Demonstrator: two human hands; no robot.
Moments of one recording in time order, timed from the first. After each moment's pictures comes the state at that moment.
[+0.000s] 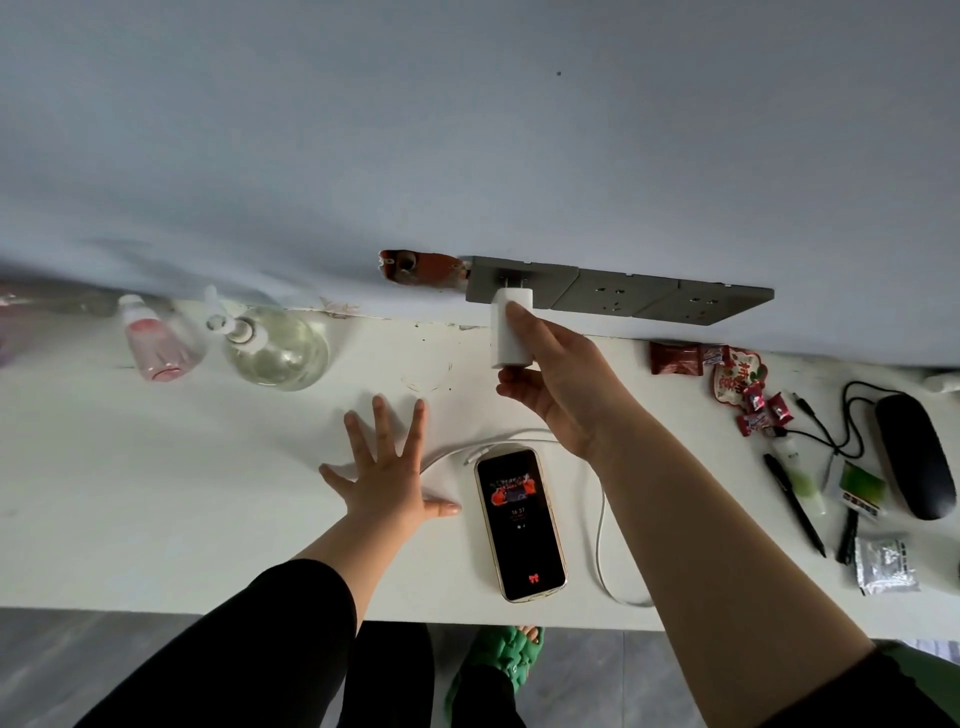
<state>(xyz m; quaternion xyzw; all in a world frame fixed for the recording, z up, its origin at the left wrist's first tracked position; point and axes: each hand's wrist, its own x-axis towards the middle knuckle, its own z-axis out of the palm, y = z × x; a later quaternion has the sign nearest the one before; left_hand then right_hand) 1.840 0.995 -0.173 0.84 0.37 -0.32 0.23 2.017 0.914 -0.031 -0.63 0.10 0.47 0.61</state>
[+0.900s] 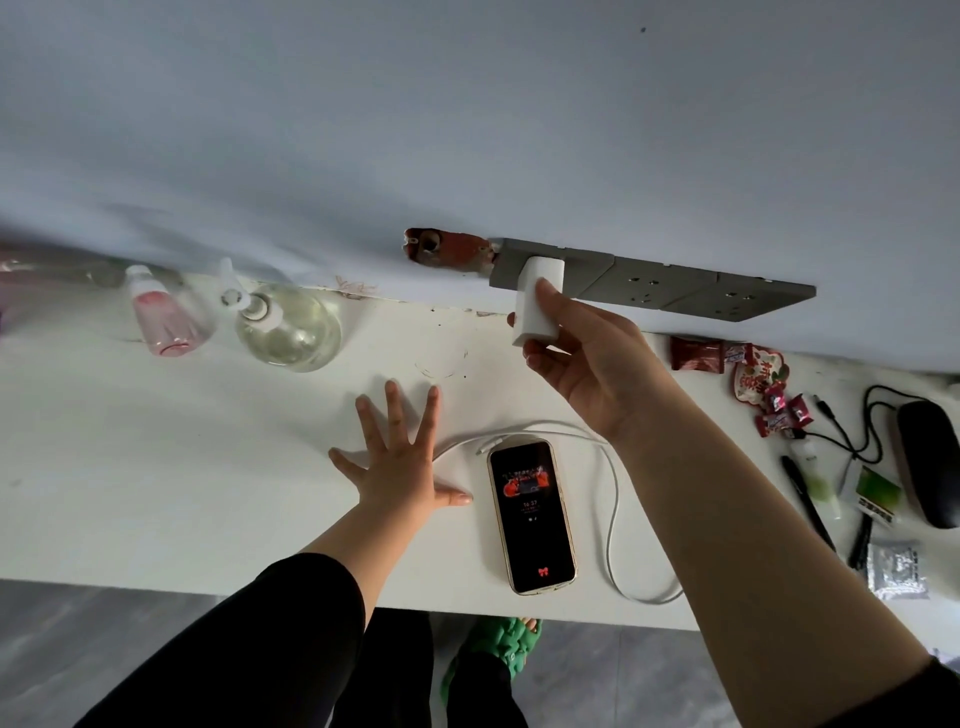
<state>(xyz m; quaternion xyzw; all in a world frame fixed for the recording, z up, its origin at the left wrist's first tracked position) 1.839 0.994 -0.174 0.84 0.37 -0.32 0.25 2.025 0.917 -0.033 -0.58 0.15 0.46 0.66</state>
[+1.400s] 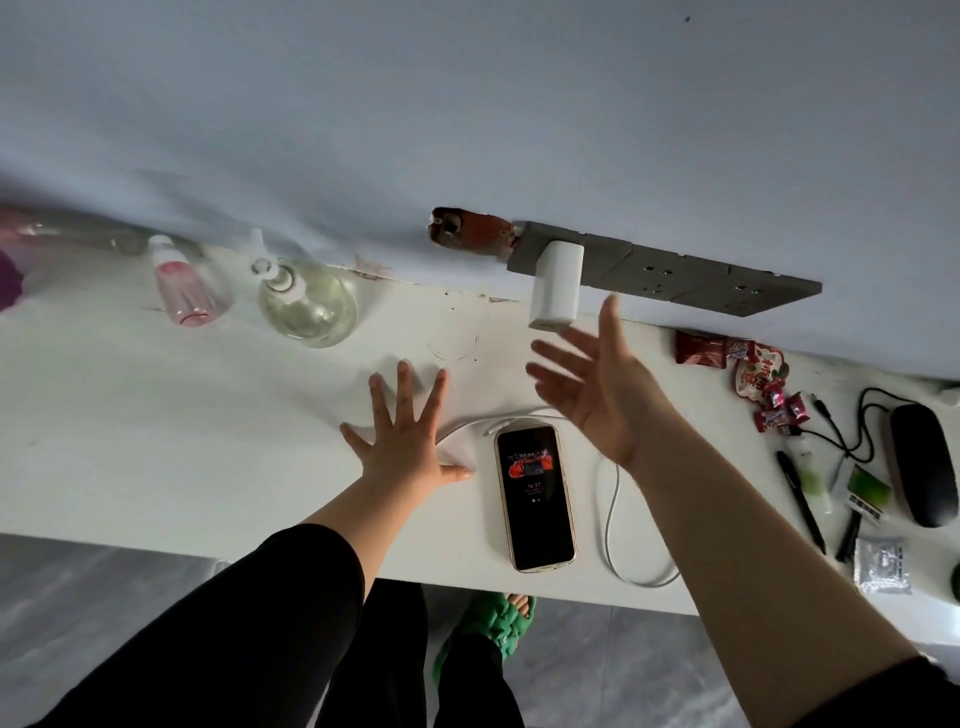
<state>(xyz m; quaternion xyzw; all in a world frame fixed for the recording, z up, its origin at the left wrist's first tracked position) 1.832 0.999 -0.167 0.84 0.35 -0.30 0.28 2.006 0.891 -0.056 -0.58 0.17 0.52 0.60</state>
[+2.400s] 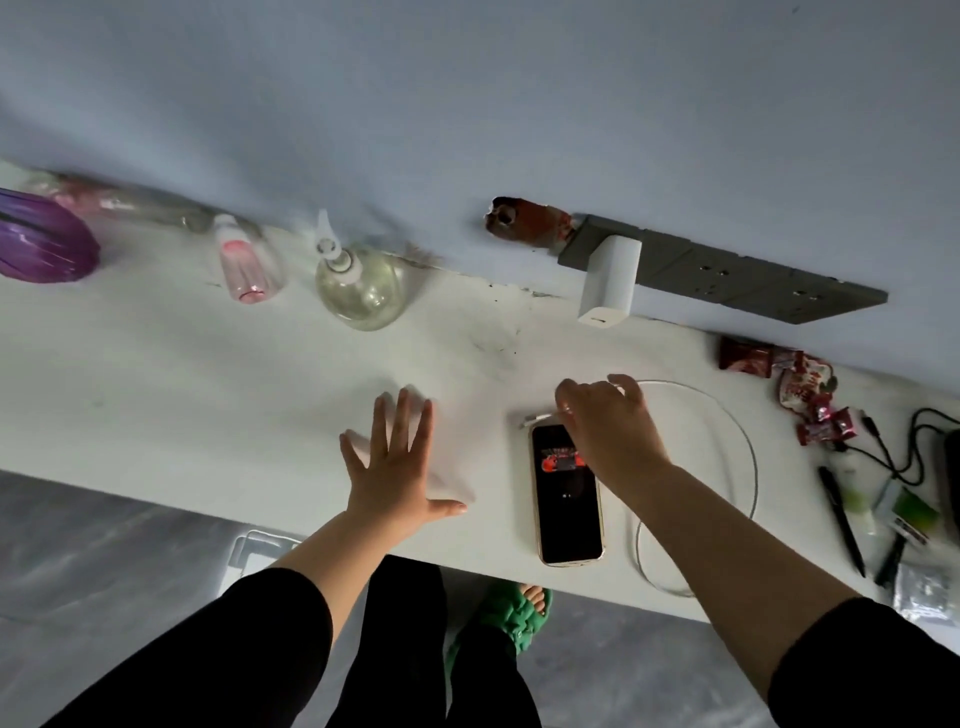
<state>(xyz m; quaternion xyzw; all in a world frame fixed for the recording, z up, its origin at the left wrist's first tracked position) 1.755 1.001 -0.173 0.87 0.34 -0.28 0.23 1.969 0.870 -0.115 -0.86 -0.48 0.18 -0.04</state>
